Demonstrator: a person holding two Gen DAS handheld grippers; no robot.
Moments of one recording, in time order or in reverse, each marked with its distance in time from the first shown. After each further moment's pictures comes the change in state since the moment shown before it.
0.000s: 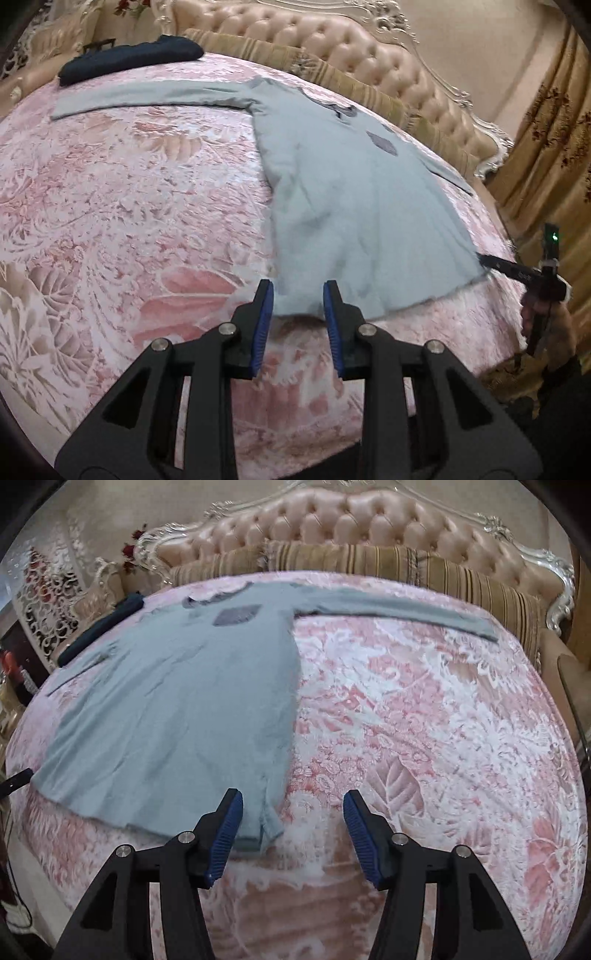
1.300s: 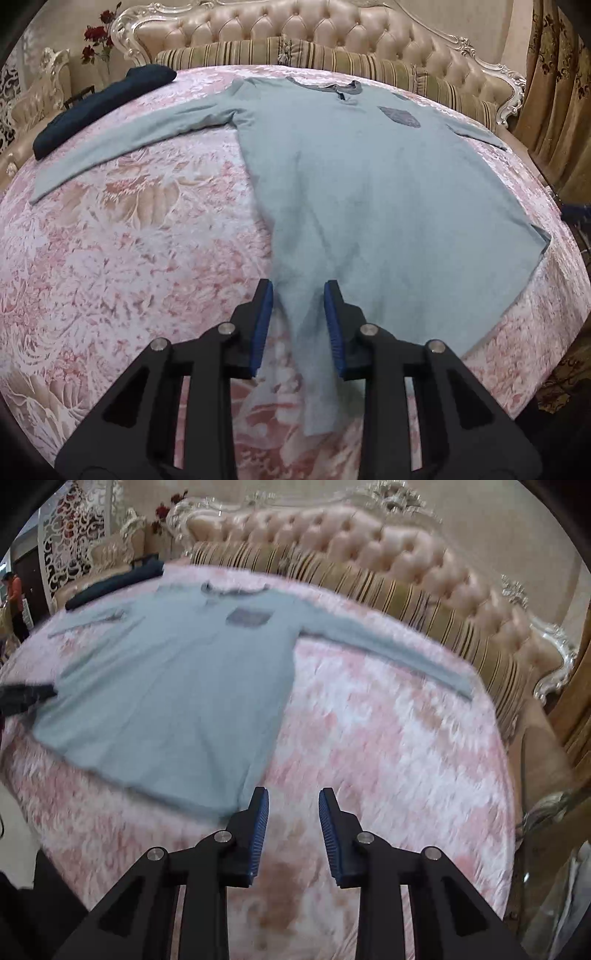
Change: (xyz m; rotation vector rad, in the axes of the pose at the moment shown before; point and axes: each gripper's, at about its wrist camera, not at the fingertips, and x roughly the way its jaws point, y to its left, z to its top) left arm 0.048 -0.014 0.041 0.212 0.052 0.149; right arm -0.052 0.013 0.018 -0.250 -0.056 -0.165
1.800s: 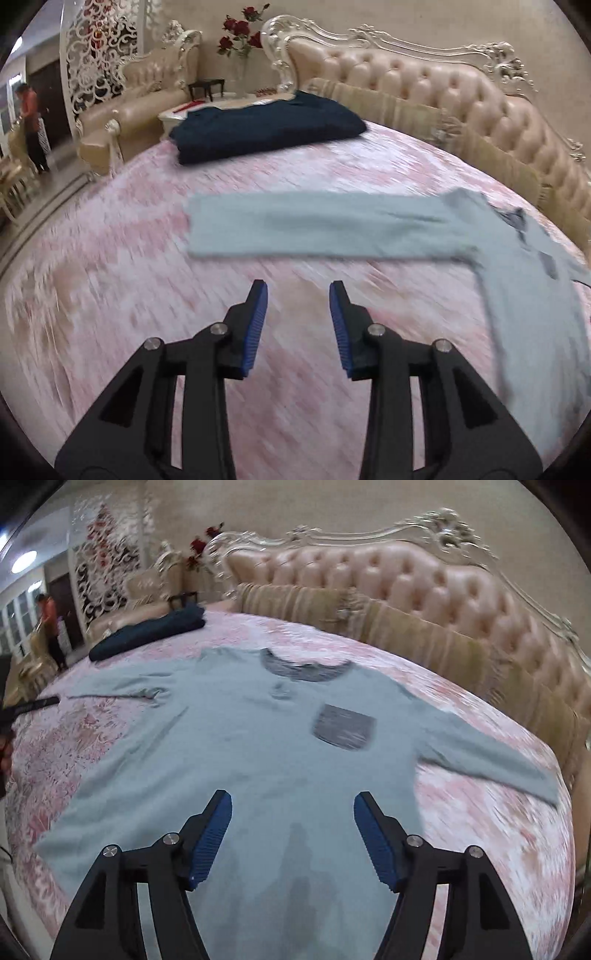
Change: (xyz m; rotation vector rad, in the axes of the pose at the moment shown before) left arm -0.009 0.220 0.082 -0.331 -0.181 0.326; right arm 0.088 0.103 0.138 -0.037 -0.122 0.179
